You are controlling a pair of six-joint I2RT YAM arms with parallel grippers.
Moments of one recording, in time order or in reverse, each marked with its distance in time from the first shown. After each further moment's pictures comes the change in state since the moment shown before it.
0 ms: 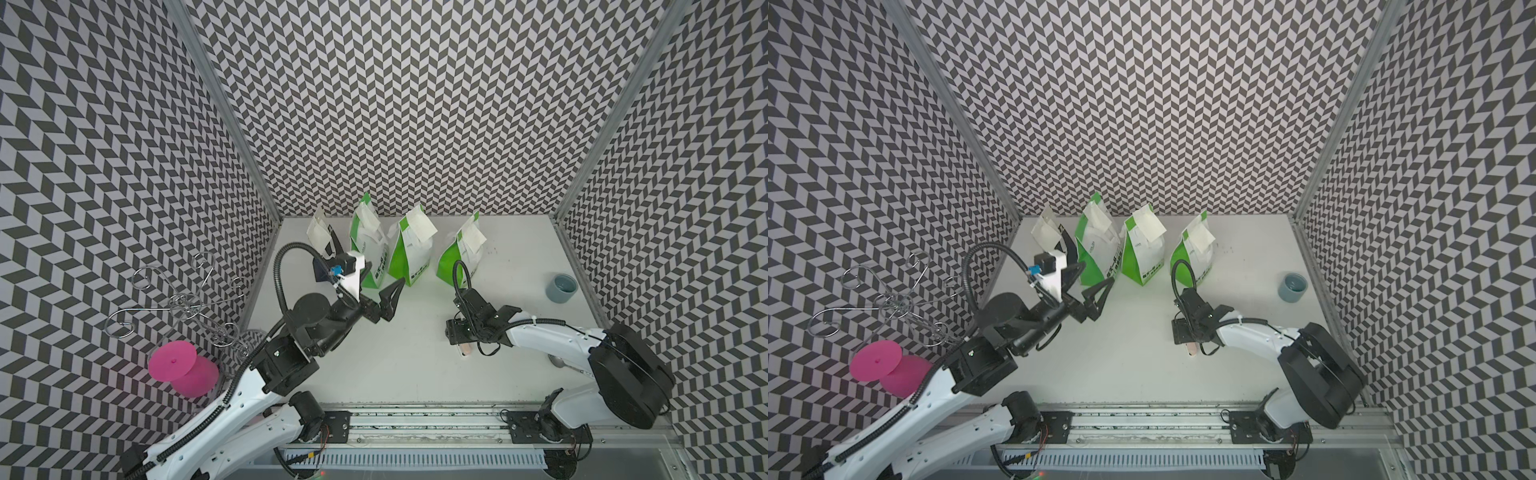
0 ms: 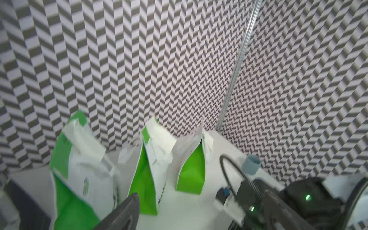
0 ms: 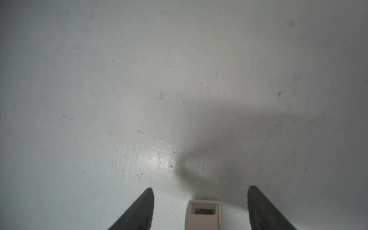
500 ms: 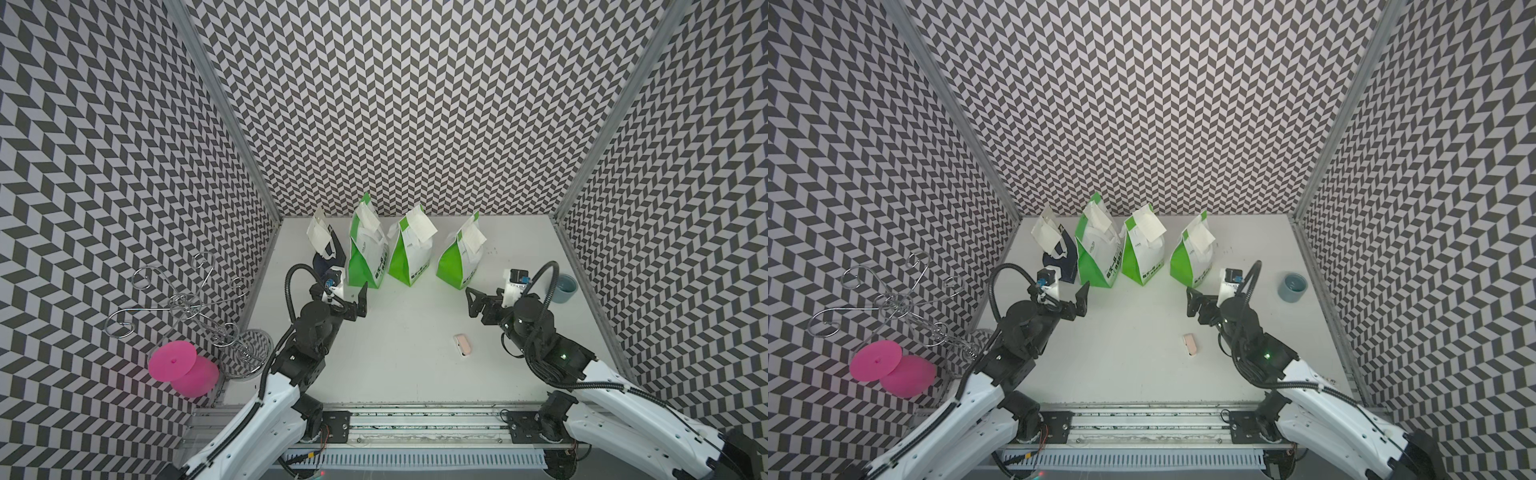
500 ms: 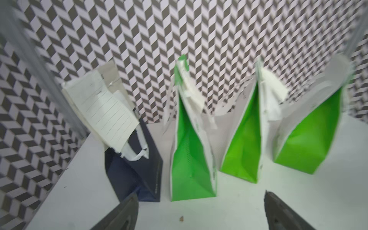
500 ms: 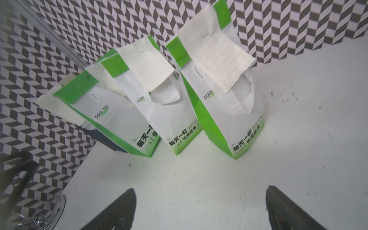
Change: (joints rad) left arm 0.450 0.132 -0.332 0.319 -0.027 0.228; right arm 0.000 -0.672 -0.217 0.325 0.335 0.011
